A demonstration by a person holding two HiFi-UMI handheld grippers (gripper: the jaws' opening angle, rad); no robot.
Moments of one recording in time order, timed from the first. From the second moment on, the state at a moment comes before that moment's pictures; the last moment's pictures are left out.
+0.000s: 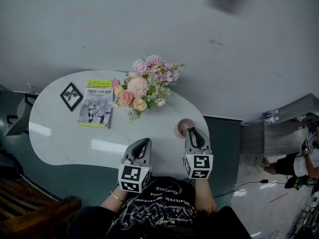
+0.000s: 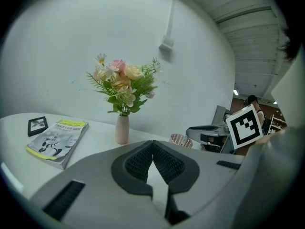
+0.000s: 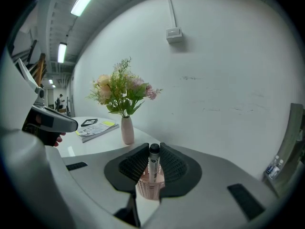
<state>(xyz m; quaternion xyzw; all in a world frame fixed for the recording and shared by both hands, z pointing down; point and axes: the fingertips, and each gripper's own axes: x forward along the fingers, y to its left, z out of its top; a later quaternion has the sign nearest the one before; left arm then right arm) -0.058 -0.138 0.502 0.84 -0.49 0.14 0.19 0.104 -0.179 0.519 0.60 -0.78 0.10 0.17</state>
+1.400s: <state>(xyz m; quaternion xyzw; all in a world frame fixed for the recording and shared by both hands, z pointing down) -0.036 -0.124 0.502 0.85 -0.48 0.14 0.18 0.102 -0.162 0.483 0.58 -0.80 0.09 0.13</state>
